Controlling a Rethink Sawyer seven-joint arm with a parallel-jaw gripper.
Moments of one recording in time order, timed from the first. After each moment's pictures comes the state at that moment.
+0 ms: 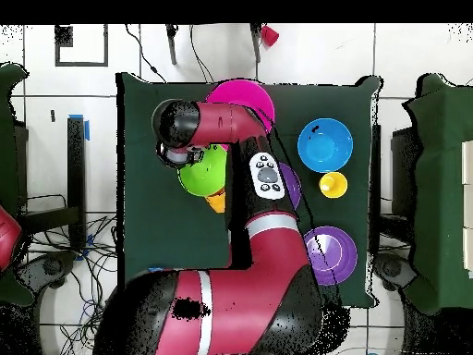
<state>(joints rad) -0.18 -0.33 0.26 1.13 -0.11 1.05 1.96</state>
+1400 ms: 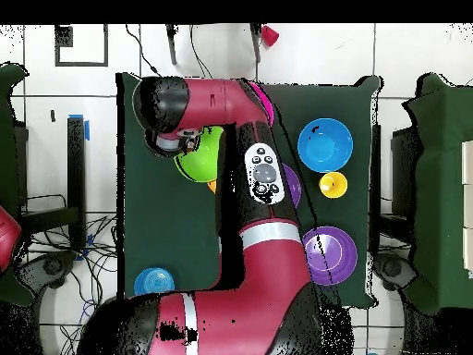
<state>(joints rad) -0.16 -0.43 0.27 1.08 -0.13 1.18 1.96</state>
